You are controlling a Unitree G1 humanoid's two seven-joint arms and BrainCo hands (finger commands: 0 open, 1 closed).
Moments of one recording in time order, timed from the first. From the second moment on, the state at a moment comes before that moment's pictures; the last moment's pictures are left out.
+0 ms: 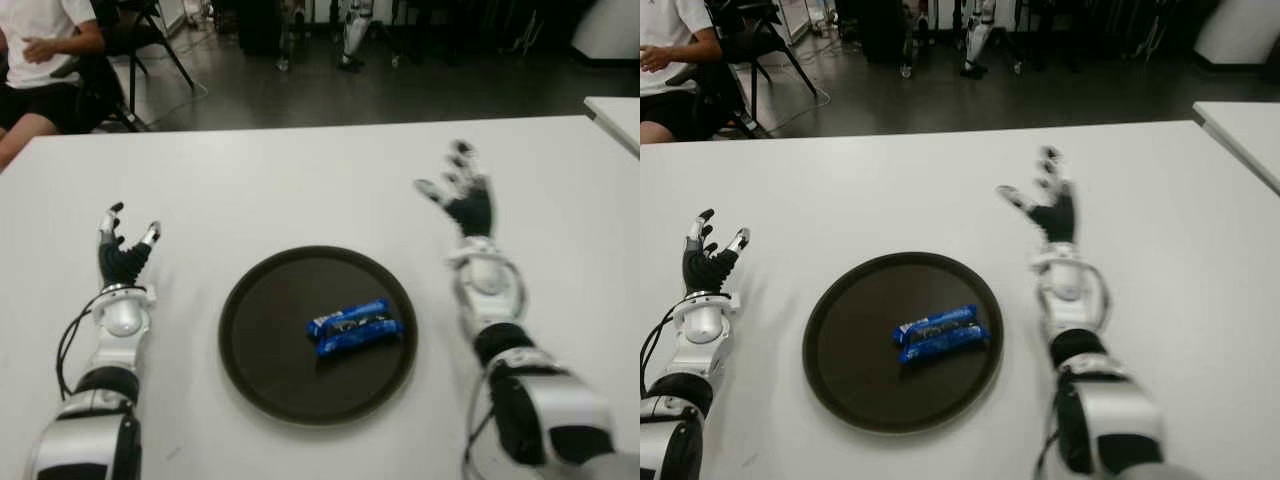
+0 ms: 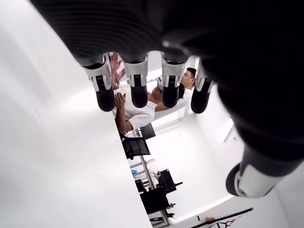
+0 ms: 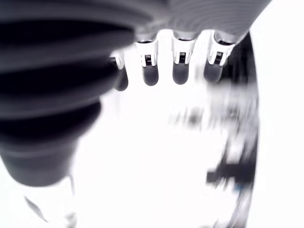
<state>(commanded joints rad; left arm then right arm) -0.48 0.30 0.15 1.13 0.09 -0.54 0.34 -0.73 -0.14 -0.21 1.27 0.05 -0.62 -0.16</state>
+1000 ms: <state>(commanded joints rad) -0.48 0.31 0.16 1.14 0.07 -0.54 0.31 -0.72 -0.15 -0.20 1.32 0.00 -0.41 -0.15</state>
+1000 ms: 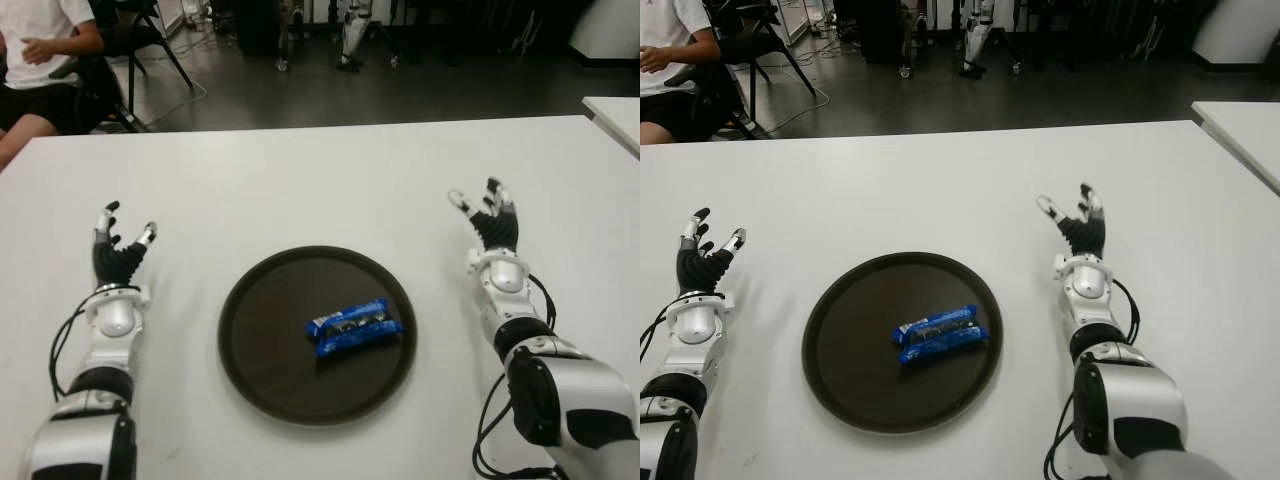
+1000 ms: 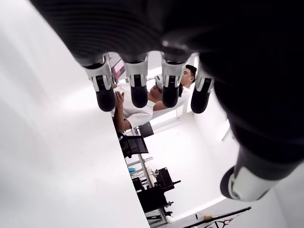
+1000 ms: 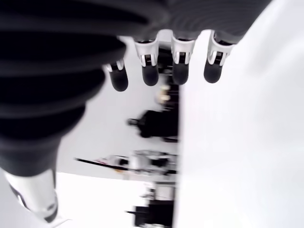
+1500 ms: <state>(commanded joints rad) -0.48 0.31 0.16 1.14 0.07 -0.54 0.31 -0.71 -0.15 -0.18 1.32 -0.04 -0.43 -0.13</state>
